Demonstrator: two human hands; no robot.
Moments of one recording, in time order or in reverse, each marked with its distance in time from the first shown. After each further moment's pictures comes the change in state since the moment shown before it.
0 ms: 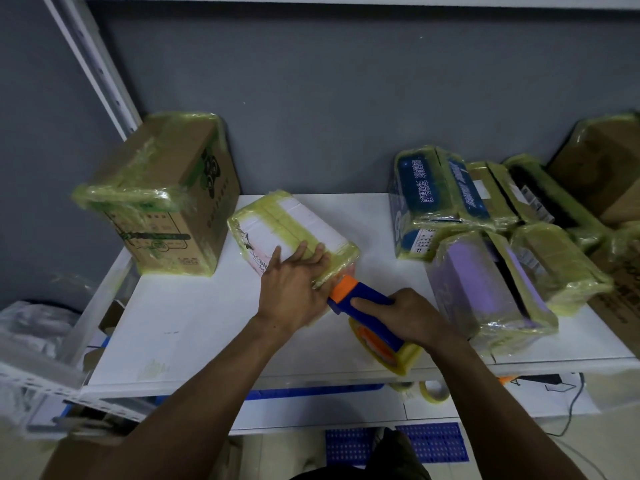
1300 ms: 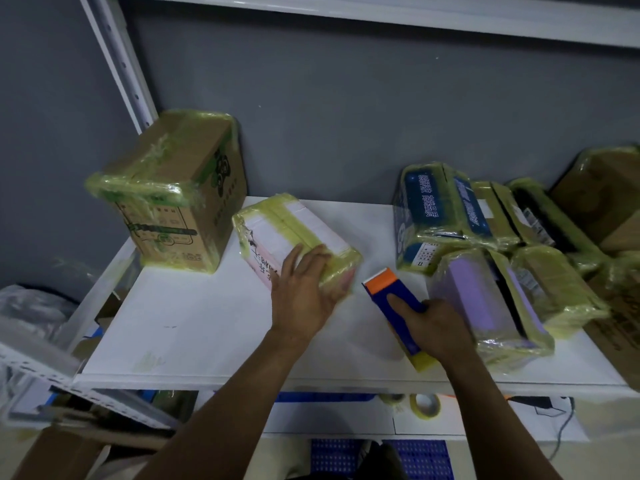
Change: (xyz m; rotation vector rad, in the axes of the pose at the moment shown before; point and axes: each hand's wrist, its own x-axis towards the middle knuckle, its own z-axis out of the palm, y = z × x) left_hand -0.006 0.016 0.017 -0.267 0.178 -0.203; right_hand -0.008 0.019 -0.021 -0.045 0.291 0.034
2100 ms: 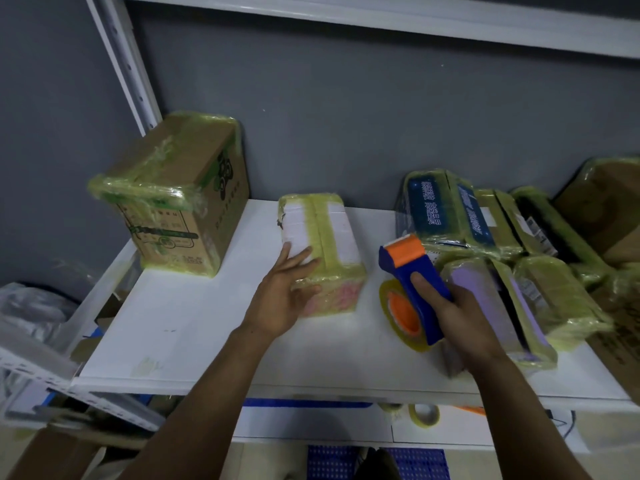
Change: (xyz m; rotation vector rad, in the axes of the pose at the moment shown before) left_hand 0.010 -0.042 -0.020 -0.421 -0.160 0.029; right_hand -0.005 -0.015 -0.039 0.463 -0.057 -0.155
